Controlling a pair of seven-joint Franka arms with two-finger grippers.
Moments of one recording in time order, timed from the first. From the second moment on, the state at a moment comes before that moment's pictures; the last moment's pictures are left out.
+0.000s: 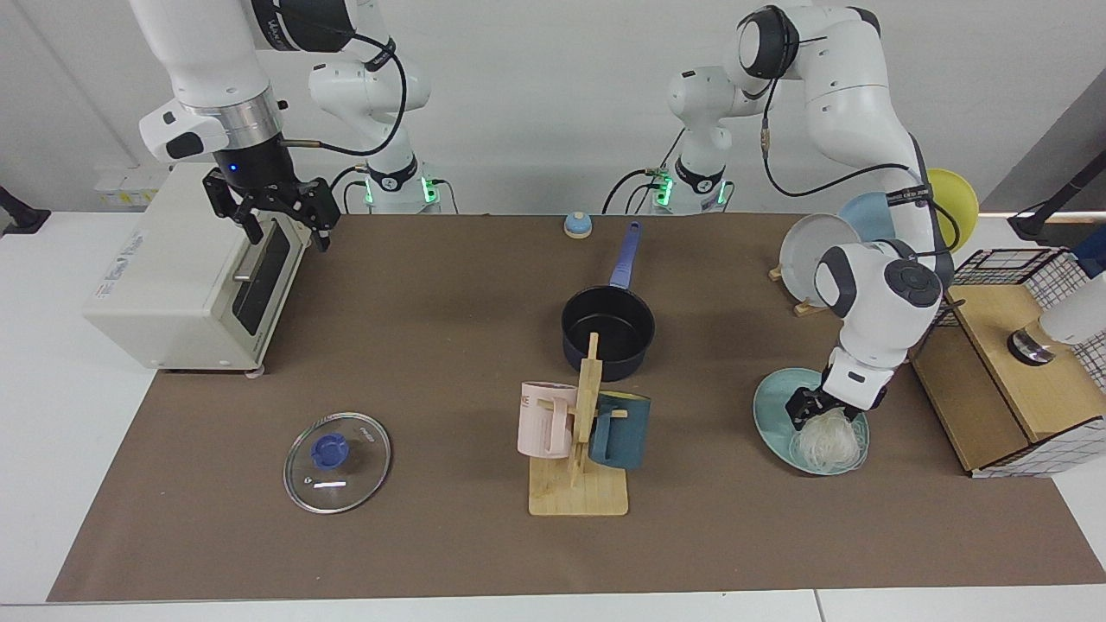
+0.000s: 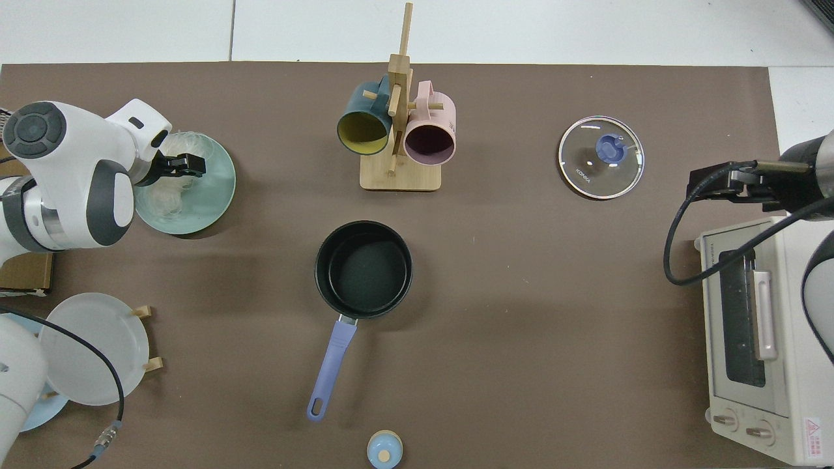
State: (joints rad) left arm 0.07 0.51 -0.04 -1.67 0.06 2.34 -0.07; right arm 0.06 0.01 -0.02 -1.56 -0.03 1.67 0.21
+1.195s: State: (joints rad) left arm 0.08 0.57 -0.04 -1.68 0.06 2.47 -0.09; right arm 0.05 0.01 -0.02 -1.56 -0.03 1.67 0.21
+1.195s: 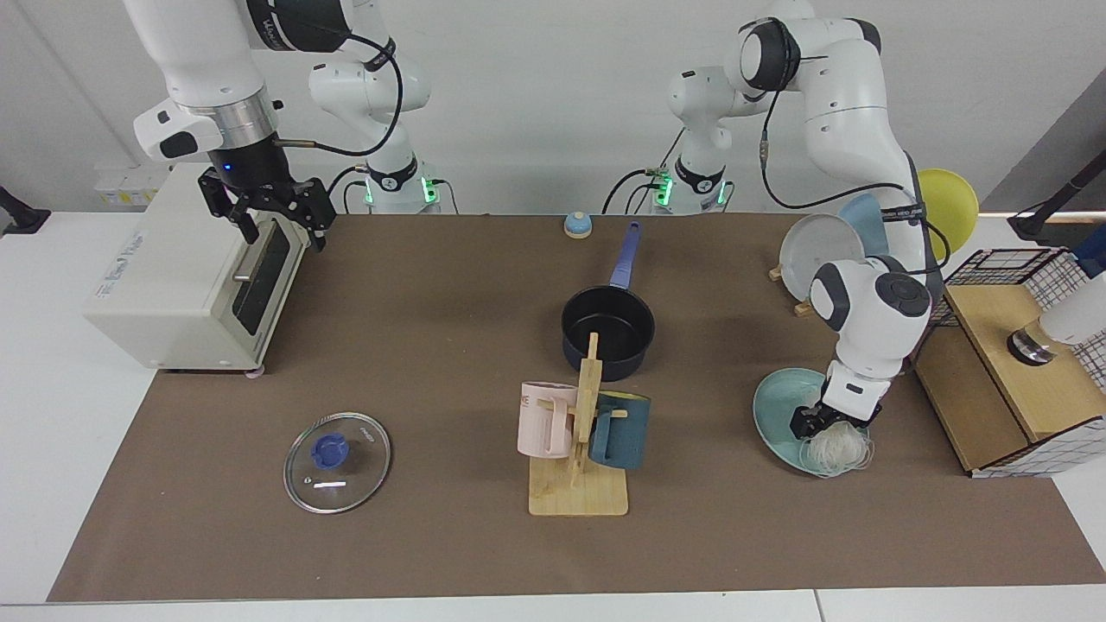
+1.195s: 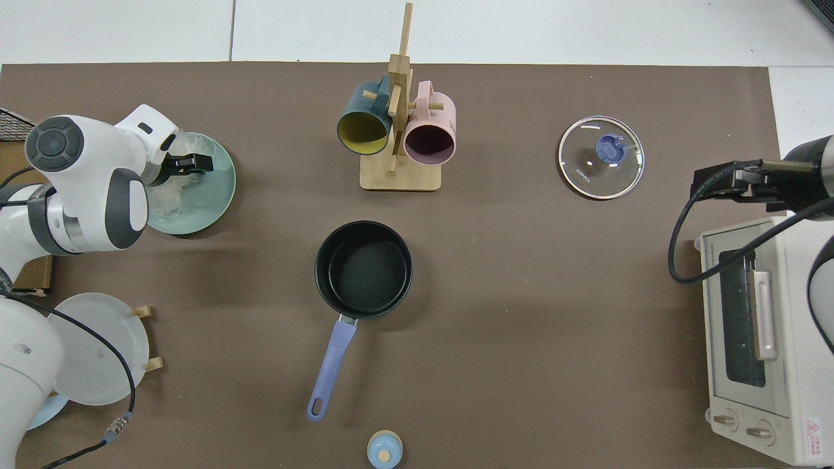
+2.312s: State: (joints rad) left arm 0.07 0.37 -0.07 -1.64 0.07 2.14 -0.12; right arm 0.05 0.01 -0.02 -1.56 -0.03 1.65 0.19
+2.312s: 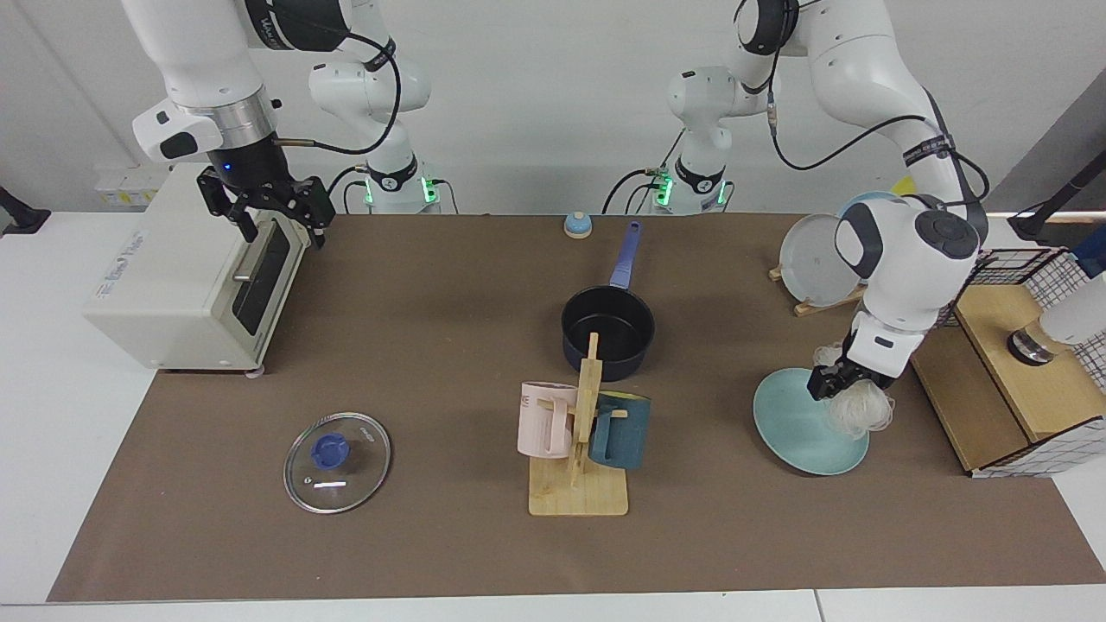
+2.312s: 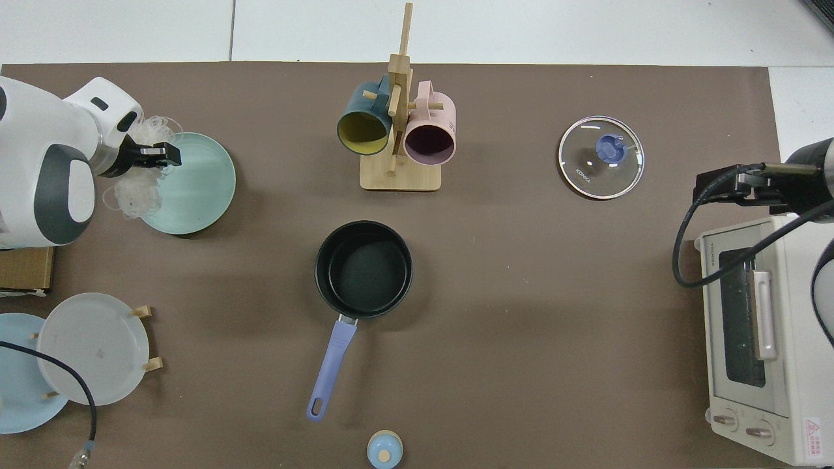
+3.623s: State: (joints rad) left arm -0.24 0.19 -0.28 -1.85 0.00 2.04 -0.67; right arm 0.05 0.01 -0.02 -1.56 -0.03 1.65 0.19
